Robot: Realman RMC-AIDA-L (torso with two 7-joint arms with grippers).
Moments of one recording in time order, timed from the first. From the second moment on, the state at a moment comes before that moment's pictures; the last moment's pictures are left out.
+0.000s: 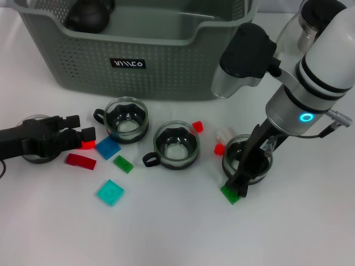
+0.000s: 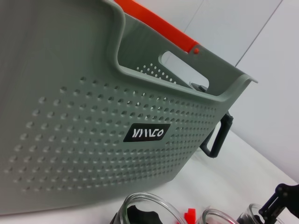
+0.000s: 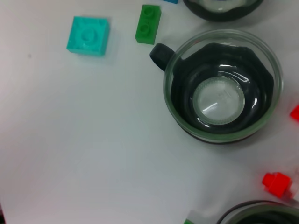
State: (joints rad) left arm -0.35 -2.02 0.35 0.62 2.19 1.69 -1.52; right arm 0.89 2.11 -1.63 -0.95 -2.44 -1.52 2.47
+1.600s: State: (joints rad) left arm -0.35 -2.02 0.35 0.62 2.19 1.69 -1.52; right arm 0.89 2.11 -1.56 -1.01 -2.47 -1.62 2.48
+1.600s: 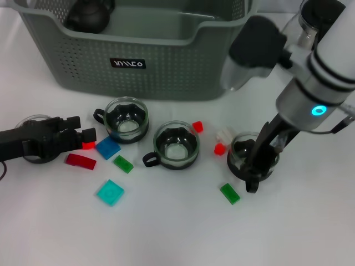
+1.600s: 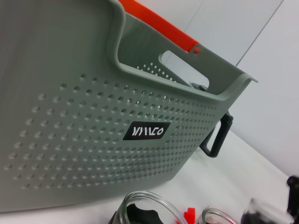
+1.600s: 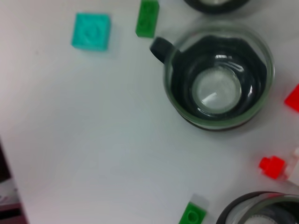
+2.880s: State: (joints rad) left arm -0.36 -2.03 0.35 0.60 2.19 1.64 -1.52; right arm 0.96 2.05 -0.92 -1.14 -1.80 -1.47 2.18
